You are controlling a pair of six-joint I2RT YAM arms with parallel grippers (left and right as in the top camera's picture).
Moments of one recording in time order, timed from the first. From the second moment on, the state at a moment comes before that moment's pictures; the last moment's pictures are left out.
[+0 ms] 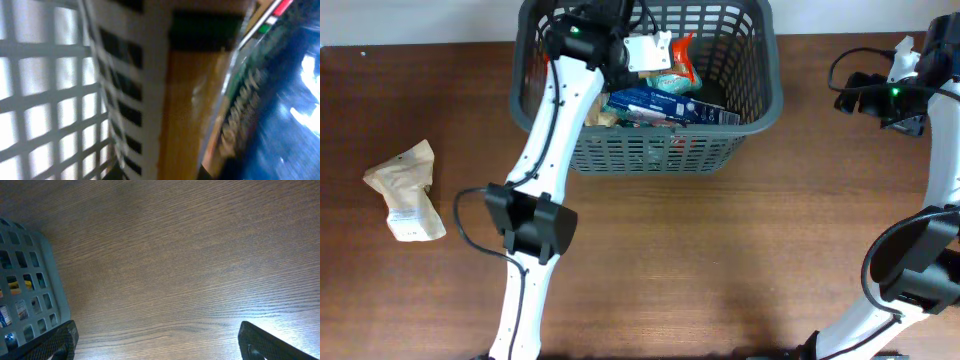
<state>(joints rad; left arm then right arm) -0.37 2.44 2.69 -1.25 -0.04 1.10 -0.35 1.99 1.96 -1.19 -0.20 0.00</state>
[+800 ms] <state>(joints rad) -0.12 2.01 2.79 -1.32 -0.27 0.64 -0.35 1.99 1.96 -1.19 -0.20 0.00</state>
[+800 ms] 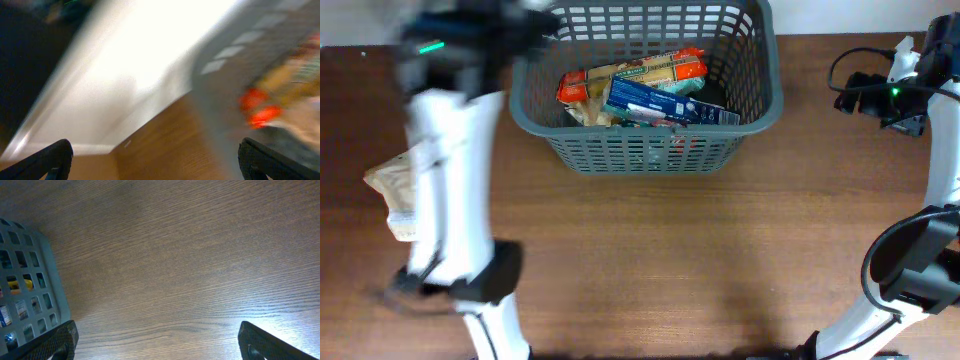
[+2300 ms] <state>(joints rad) 0.53 2.16 1.57 -0.90 -0.18 0.28 -0.35 1.99 1.96 -1.19 -0.20 0.00</state>
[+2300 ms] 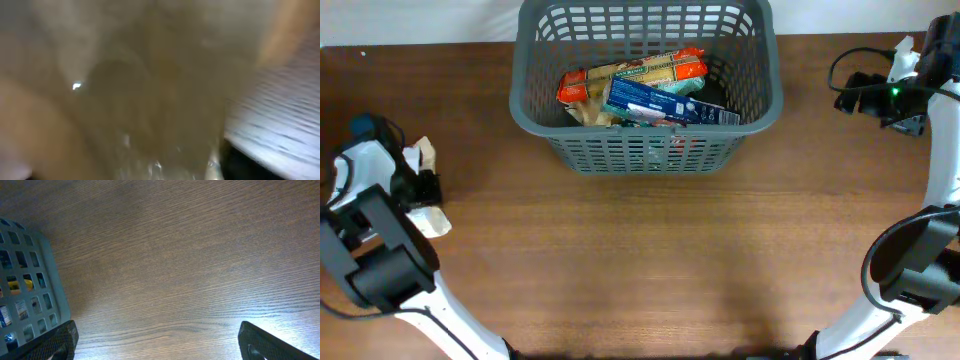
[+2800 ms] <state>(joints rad) 0.50 2.19 2.04 -1.22 0.03 0.29 -0.35 1.99 1.96 -1.19 -0.20 0.01</state>
